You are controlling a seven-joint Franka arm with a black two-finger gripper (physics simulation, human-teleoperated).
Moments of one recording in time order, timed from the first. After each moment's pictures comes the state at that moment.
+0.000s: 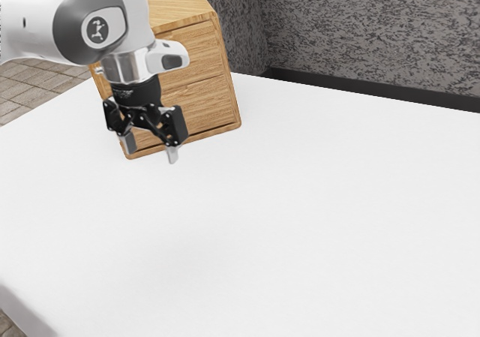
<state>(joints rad) 0.10 0.08 0.04 -1.39 0.07 1.41 -0.07</state>
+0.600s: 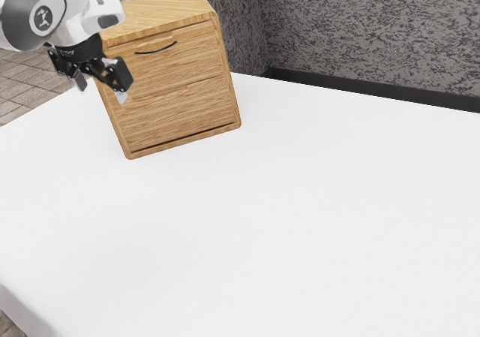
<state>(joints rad) 0.16 0.08 0.17 -1.34 0.23 1.74 0.11</state>
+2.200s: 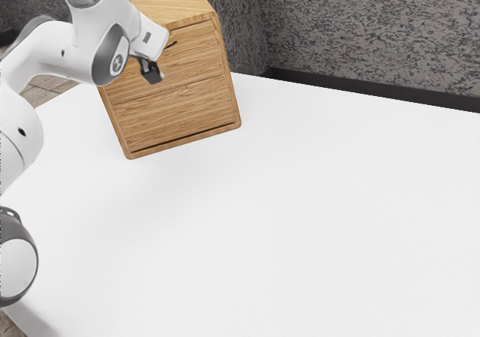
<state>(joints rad) 0.43 0.60 -0.11 -0.91 0.35 2.28 0.97</state>
